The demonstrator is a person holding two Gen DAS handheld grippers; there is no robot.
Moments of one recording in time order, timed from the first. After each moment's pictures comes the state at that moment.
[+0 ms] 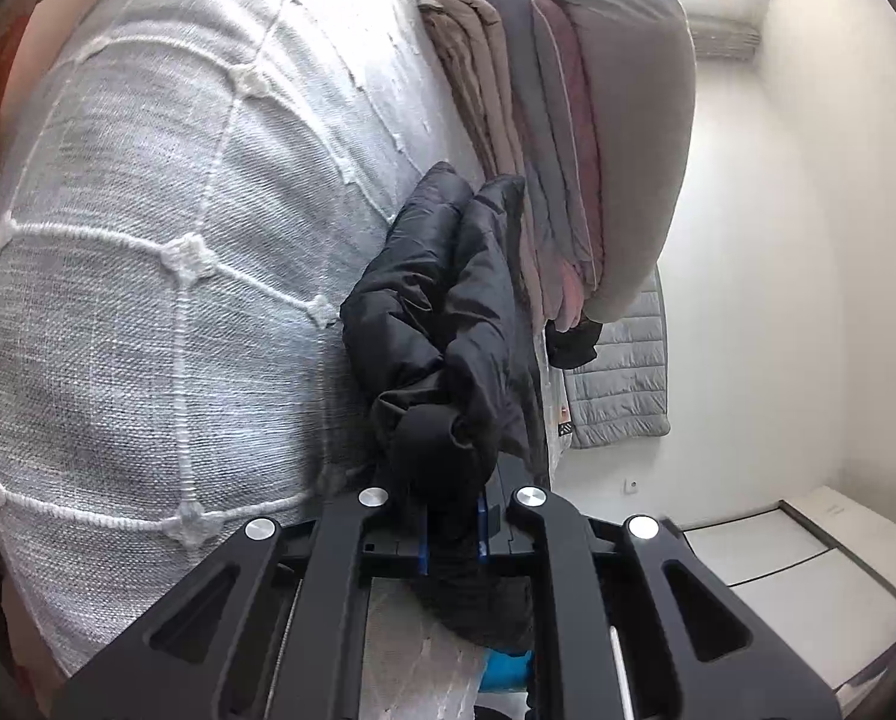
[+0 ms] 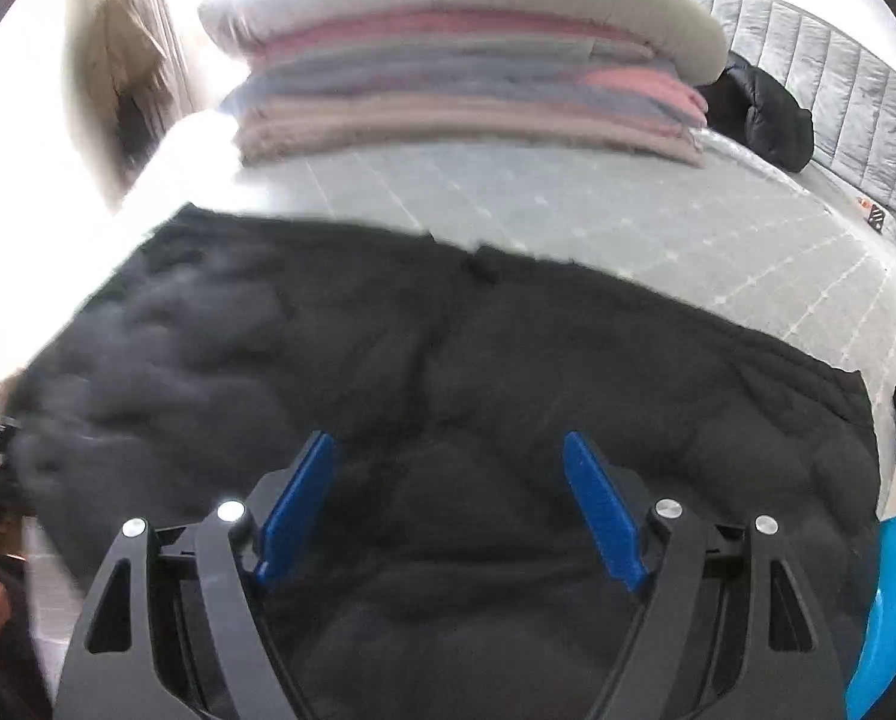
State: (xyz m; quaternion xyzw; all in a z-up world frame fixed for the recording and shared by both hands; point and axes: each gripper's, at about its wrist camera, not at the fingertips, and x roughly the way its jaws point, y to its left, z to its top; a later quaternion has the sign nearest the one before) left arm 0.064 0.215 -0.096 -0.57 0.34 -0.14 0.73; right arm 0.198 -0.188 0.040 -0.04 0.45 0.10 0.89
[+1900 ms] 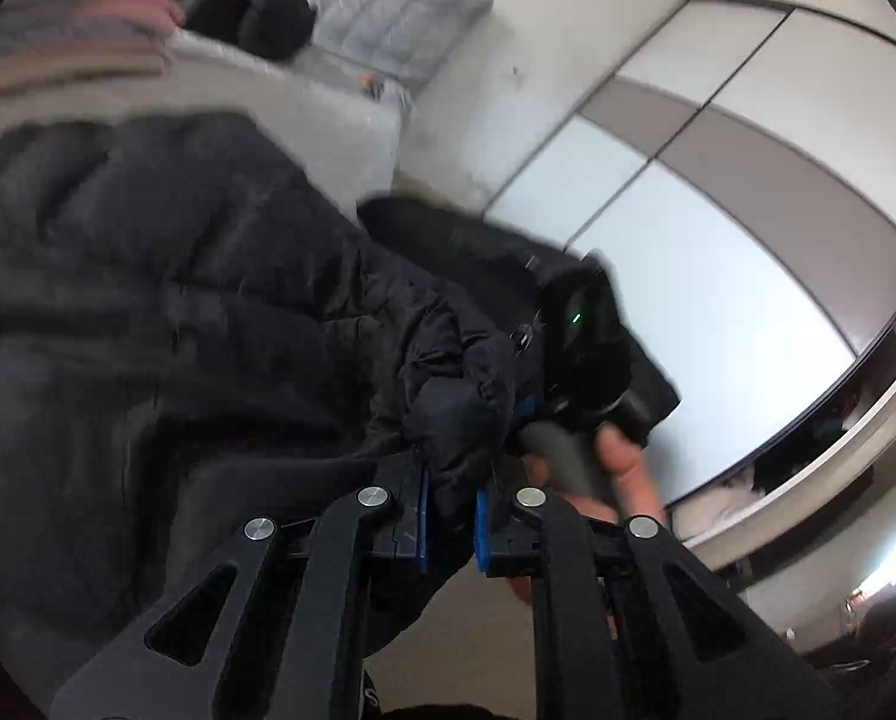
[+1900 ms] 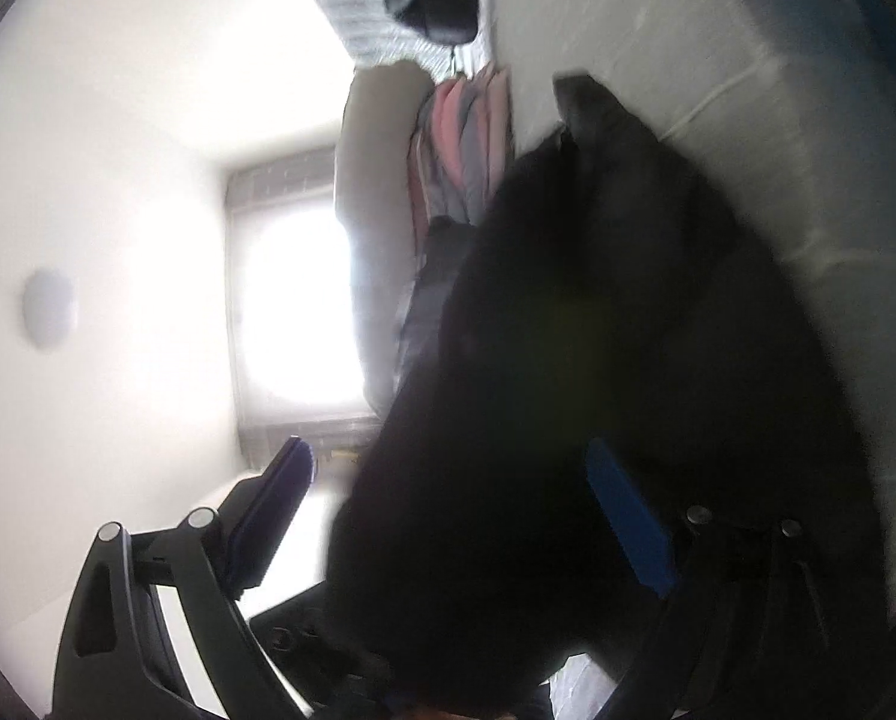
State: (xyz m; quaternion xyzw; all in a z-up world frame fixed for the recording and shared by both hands) left arm 0.114 -0.285 0.005 -0.11 0.44 -0.50 0.74; right arm 0.033 -0.539 -0.073 0.70 0.26 0.25 0.61
